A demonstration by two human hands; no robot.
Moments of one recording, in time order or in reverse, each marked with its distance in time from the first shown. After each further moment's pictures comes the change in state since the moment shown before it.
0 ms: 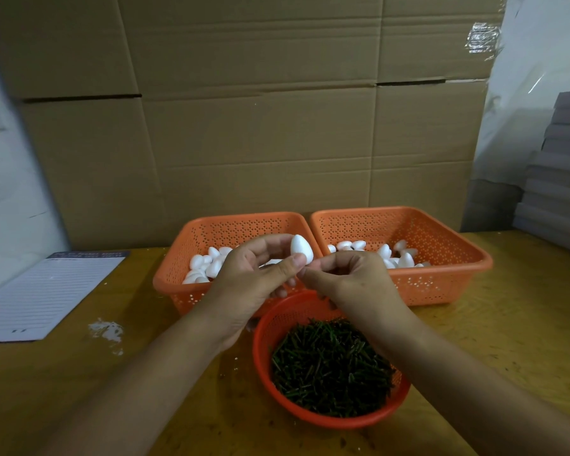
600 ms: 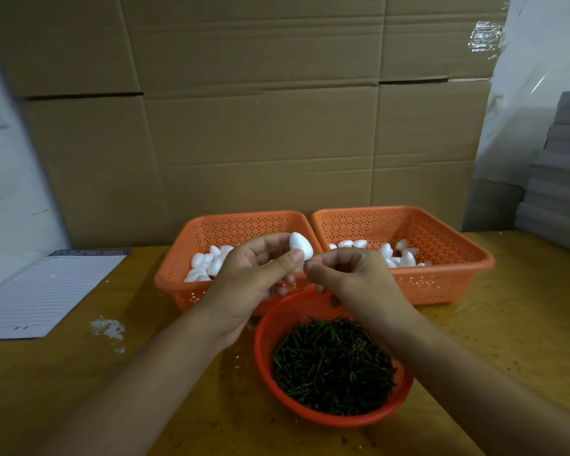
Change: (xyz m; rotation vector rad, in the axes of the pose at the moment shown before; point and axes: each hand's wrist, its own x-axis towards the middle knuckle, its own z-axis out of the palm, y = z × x) left_hand 0.001 -0.002 -0.002 -0.067 0.036 -0.060; right_hand 0.006 0.006 -0.003 -0.027 0.000 -0.028
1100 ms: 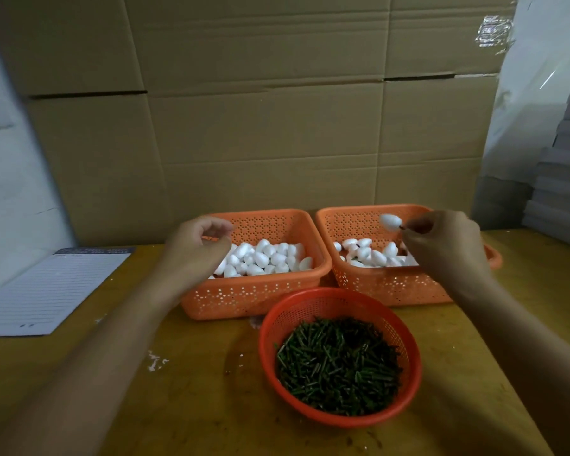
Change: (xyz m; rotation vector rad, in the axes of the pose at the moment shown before) left_hand 0.028 0.014 -0.074 0.674 0.353 0.095; right_hand 0.047 0.016 -0.094 -0.855 0.485 -0.057
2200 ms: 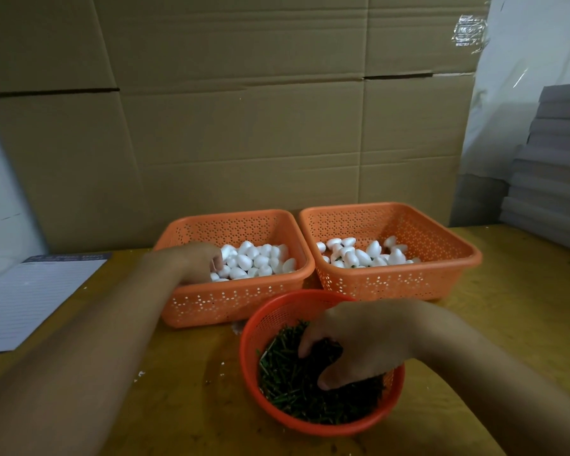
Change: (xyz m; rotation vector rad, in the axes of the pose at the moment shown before) left_hand 0.070 -0.034 0.022 0.904 -0.672 -0.081; right_hand -0.062 -0.058 -0.003 -0.298 -1.267 -0.547
